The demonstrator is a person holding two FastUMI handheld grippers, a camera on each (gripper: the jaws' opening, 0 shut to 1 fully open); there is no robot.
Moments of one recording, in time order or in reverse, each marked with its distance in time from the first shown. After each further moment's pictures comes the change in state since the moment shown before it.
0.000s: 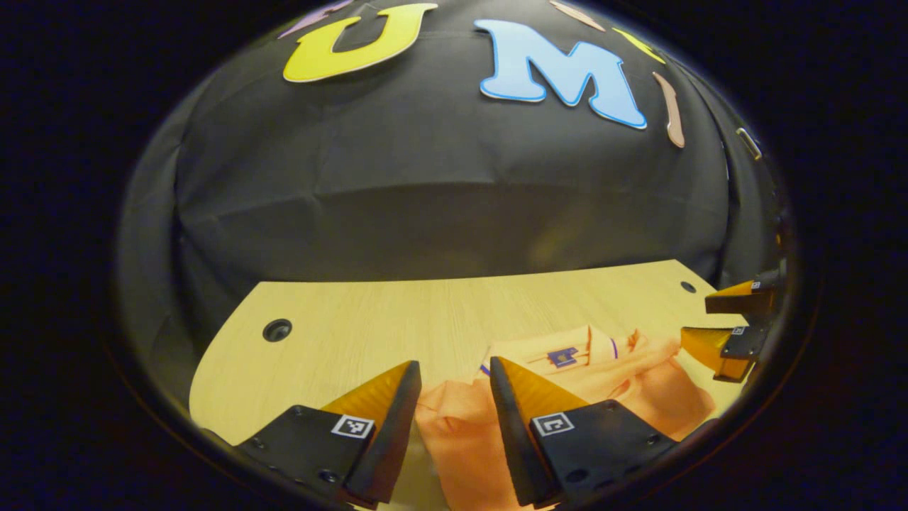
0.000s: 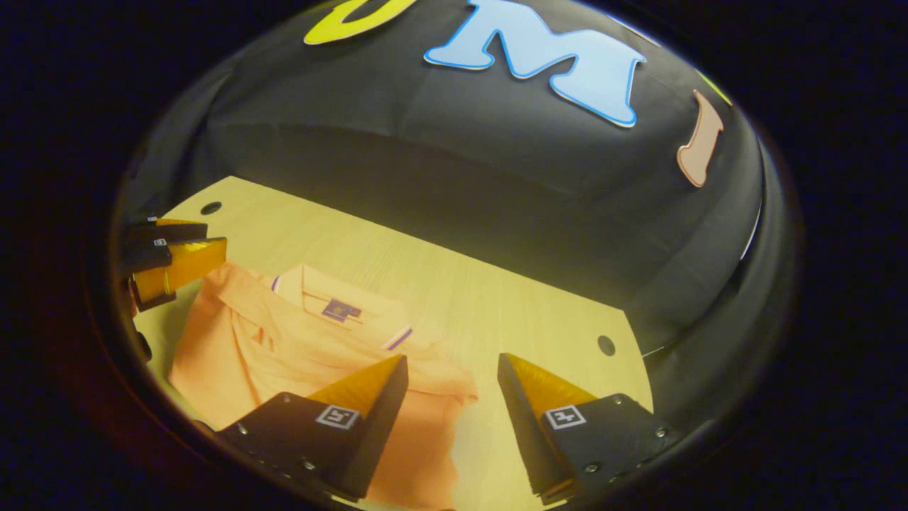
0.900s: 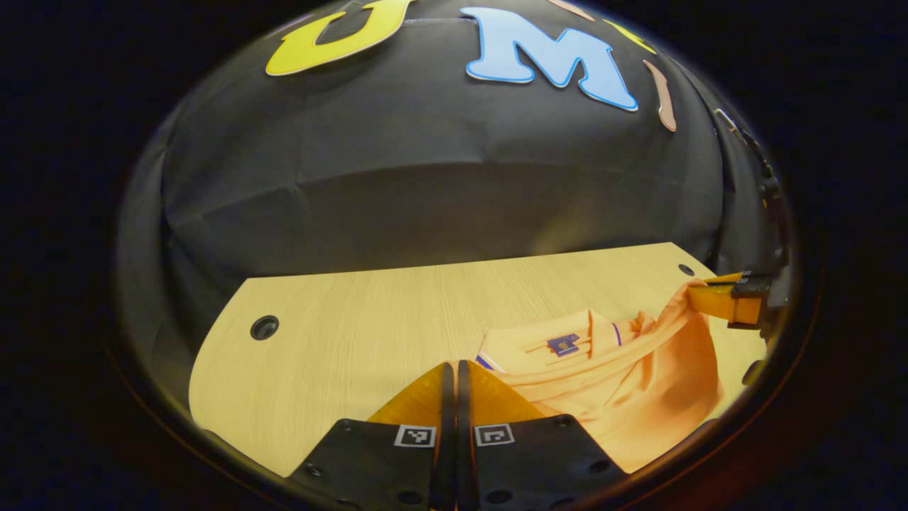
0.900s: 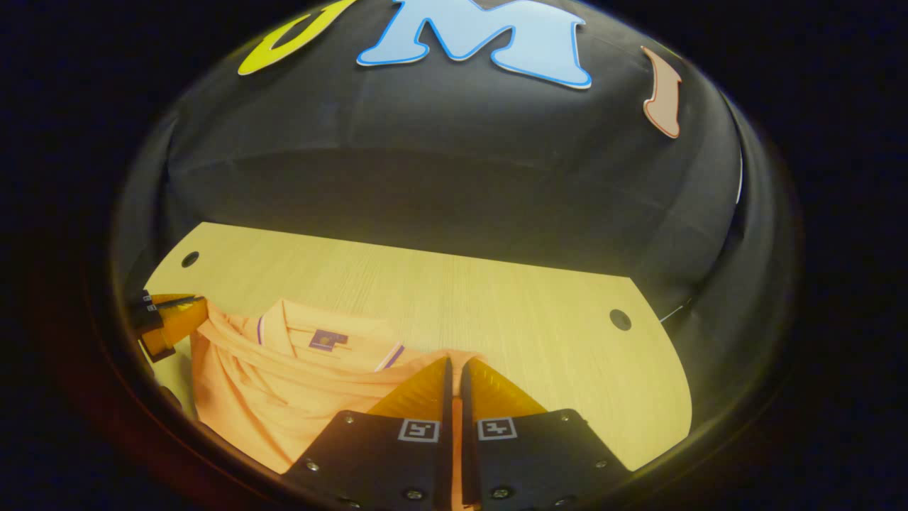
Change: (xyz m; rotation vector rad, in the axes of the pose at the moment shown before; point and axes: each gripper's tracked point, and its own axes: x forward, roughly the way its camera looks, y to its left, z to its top) left arm 0.023 -0.006 -0.020 0.044 0.057 -0.033; right arm 0.034 -0.007 -0.003 0.216 0.034 -0.001
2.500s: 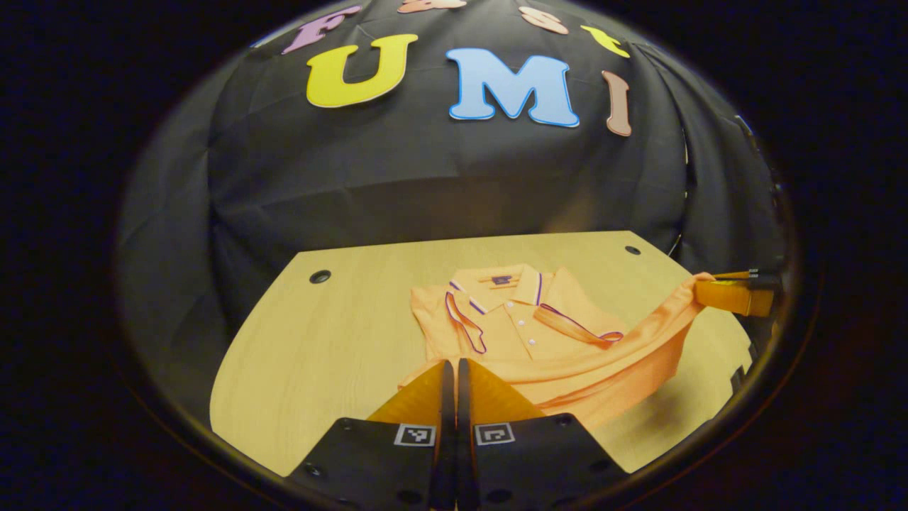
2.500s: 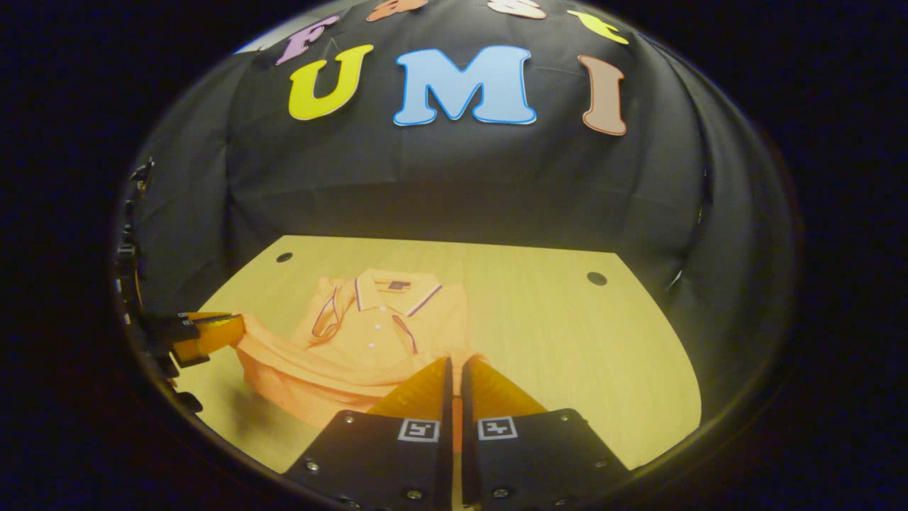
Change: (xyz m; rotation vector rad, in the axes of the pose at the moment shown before) left arm -0.223 -0.056 -0.057 0.001 -0.020 0.029; right arm -0.204 -0.015 -0.077 0.075 -0.105 0.168
